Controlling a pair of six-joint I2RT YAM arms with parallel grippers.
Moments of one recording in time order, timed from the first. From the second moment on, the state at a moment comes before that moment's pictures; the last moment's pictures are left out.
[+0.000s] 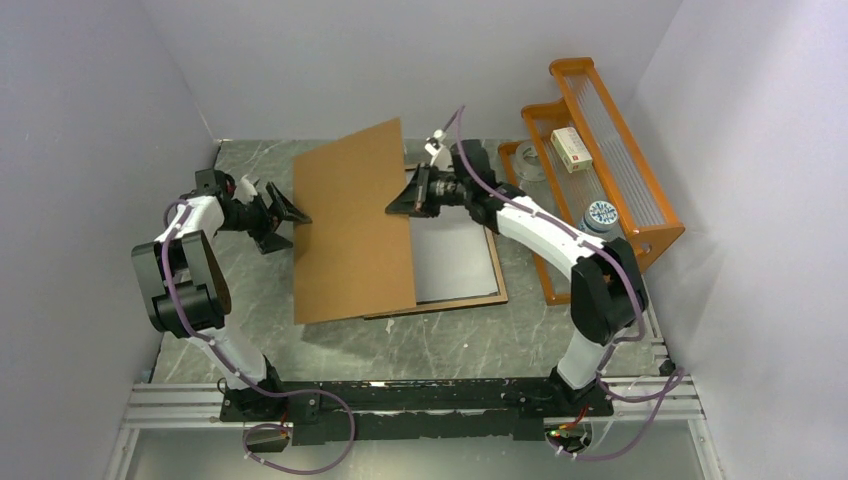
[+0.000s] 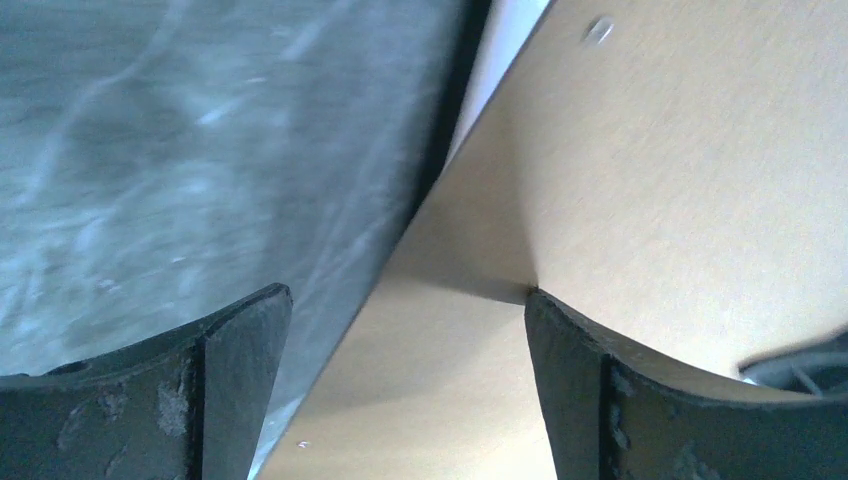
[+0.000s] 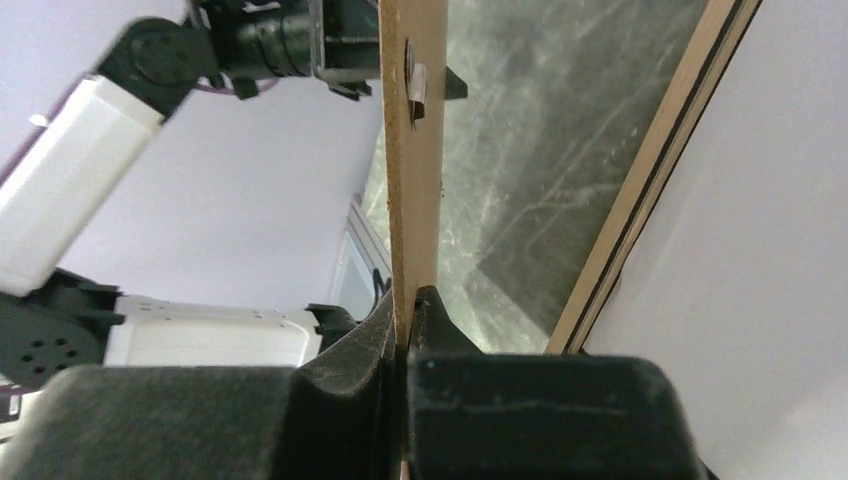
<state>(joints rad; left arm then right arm) 0.30 1.76 1.22 -0.69 0.73 -0.37 0.59 1.75 1.36 -0.06 -0.63 0.87</state>
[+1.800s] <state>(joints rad) 0.45 1.49 1.80 -1.10 0.50 -0.46 0.48 1.65 1.54 -0.48 -0.30 0.56</state>
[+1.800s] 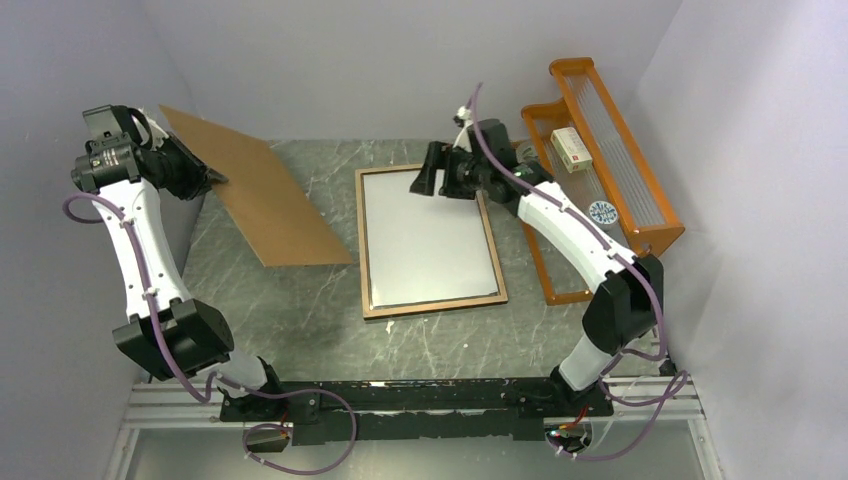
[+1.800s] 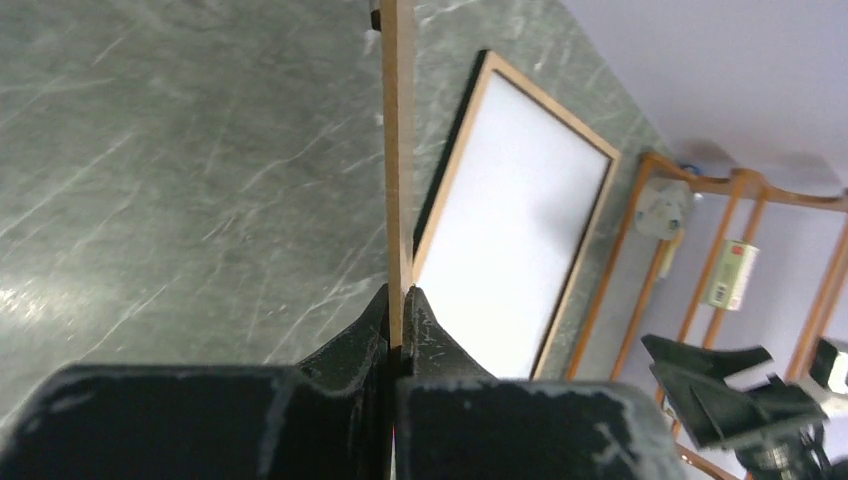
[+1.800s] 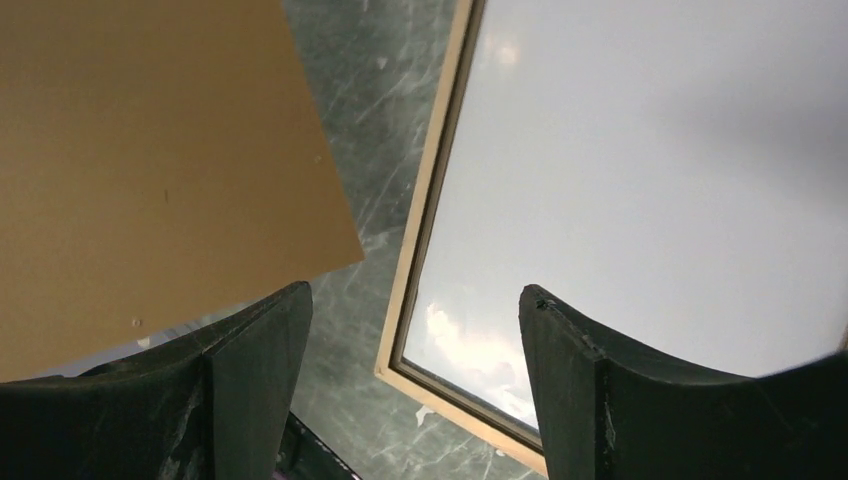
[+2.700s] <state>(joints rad) 0.43 1.55 1.86 -1.25 0.32 -0.50 1.28 1.76 1.65 -0.07 0.08 -0.17</state>
